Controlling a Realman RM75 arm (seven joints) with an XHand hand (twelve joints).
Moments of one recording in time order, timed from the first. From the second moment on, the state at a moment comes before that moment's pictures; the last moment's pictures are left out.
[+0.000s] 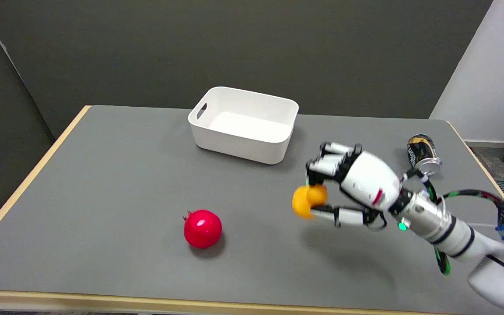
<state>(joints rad) -0.34 -0.85 -1.56 1.37 -0.11 1.06 0.75</state>
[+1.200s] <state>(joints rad) 0.63 -1.06 -2.03 0.78 0.42 0.77 0.62</state>
